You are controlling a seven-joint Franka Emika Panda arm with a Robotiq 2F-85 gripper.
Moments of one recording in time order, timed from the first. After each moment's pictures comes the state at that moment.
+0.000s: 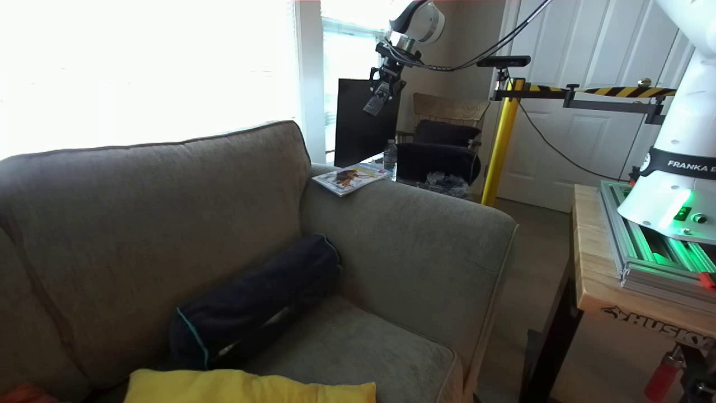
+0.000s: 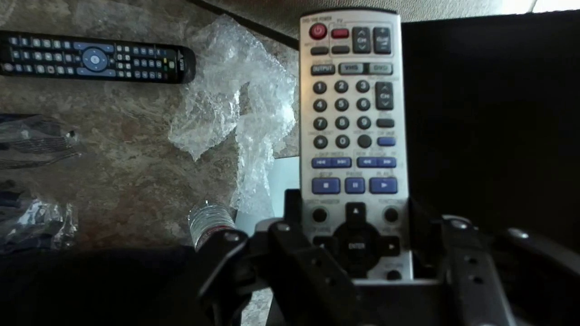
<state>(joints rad) -0.24 0.75 -0.13 -1.27 0.37 2.34 0.73</state>
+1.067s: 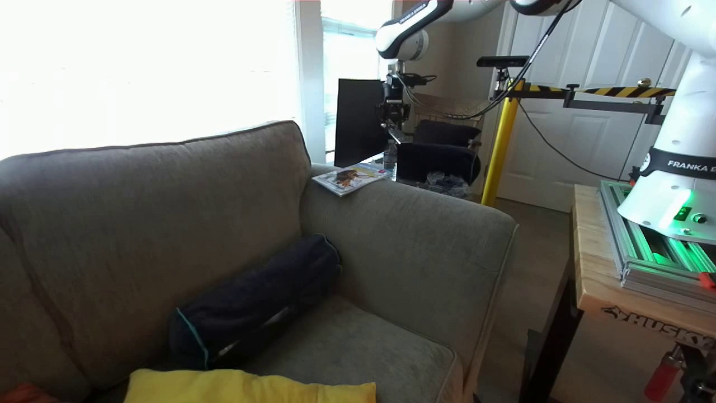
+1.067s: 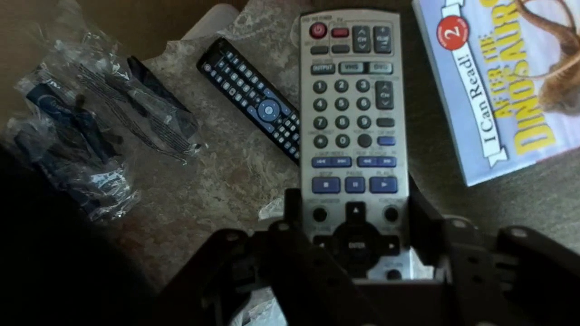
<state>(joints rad) -0.21 0.98 -0.14 -1.01 0.14 1.84 0.25</state>
